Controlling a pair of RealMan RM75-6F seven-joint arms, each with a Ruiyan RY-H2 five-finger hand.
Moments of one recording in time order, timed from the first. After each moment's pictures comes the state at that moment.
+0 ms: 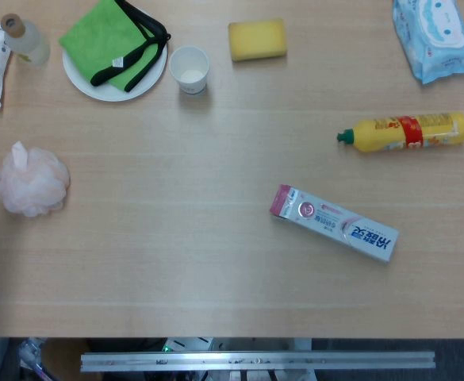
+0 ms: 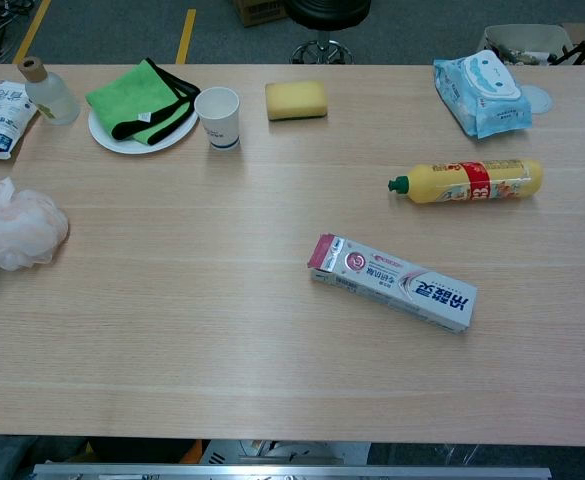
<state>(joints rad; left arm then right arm) -0.11 -1.20 -0.05 -1.51 1.44 1.42 0.01 0.07 -1.15 0.04 -1.65 -1.43 1.41 -0.16</state>
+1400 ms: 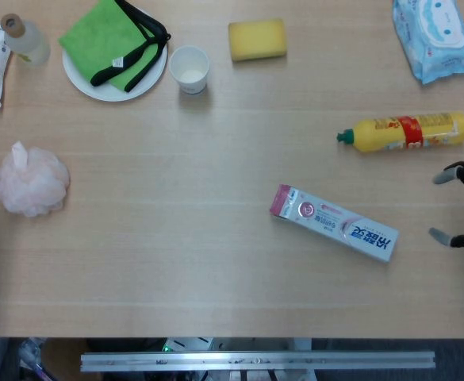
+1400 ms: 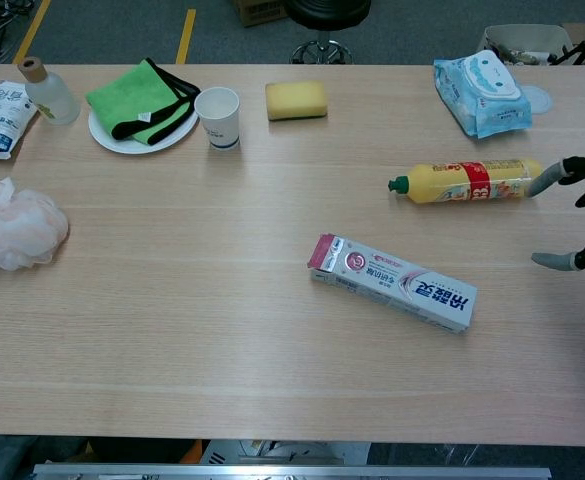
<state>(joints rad) -0.09 -1.22 -0.04 -1.45 1.44 1.43 -0.06 0.15 -1.24 0.05 -1.96 -1.25 1.25 -0.27</state>
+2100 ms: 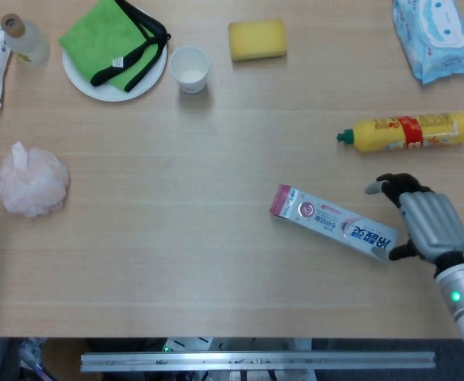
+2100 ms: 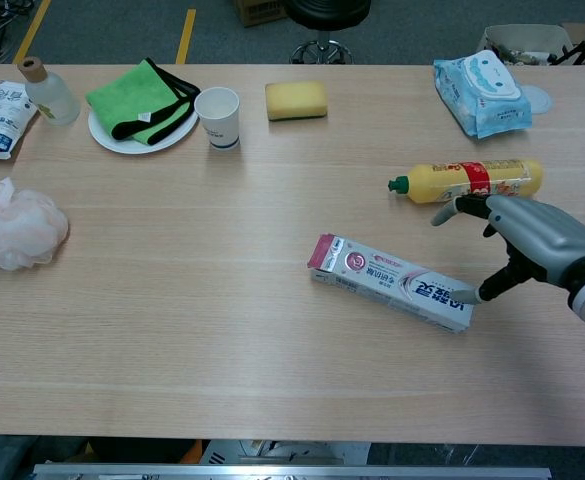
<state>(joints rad) -0.08 -1.23 -0.03 -1.40 1.43 1.42 -0.12 0.30 -1.42 0.04 -2.03 -0.99 1.18 -0.64</state>
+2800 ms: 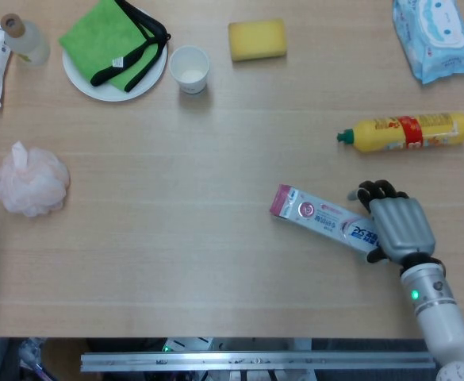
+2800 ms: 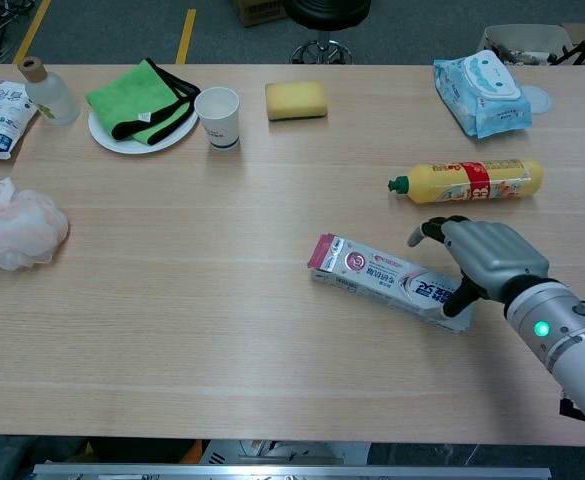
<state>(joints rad) -0.07 -1.24 -0.03 -1.37 1.43 1.41 -0.15 0.38 -1.64 0.01 -1.91 -0.84 1.30 -0.87</state>
